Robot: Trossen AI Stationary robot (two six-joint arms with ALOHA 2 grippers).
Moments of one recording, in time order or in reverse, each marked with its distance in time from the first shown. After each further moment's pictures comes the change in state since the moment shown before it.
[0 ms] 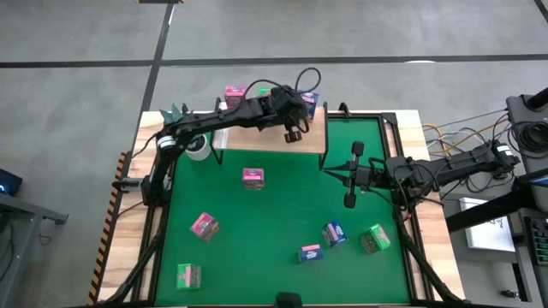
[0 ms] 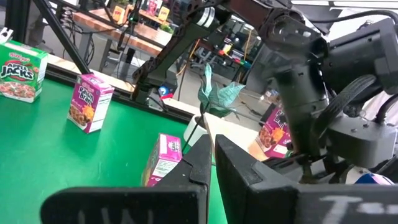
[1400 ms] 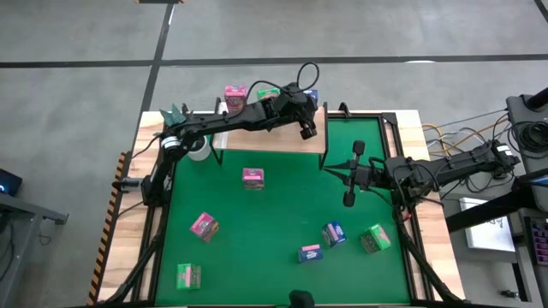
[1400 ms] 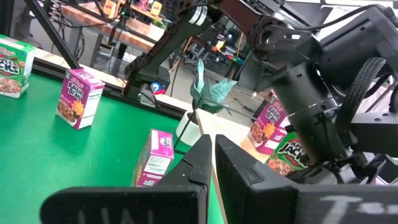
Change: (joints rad) left arm -0.010 0.038 -0.012 0.319 0.060 -0.084; right arm 0.000 0.000 0.000 -0.003 0.036 -0.012
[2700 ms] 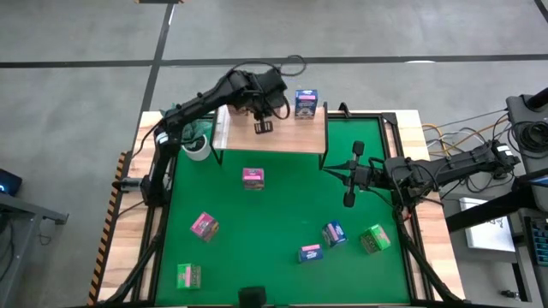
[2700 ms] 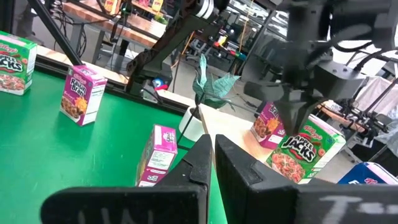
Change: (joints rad) left arm 0.104 -0.038 0.361 -1.059 -0.026 0.071; right arm 0.000 0.000 0.000 -0.023 0.000 0.024
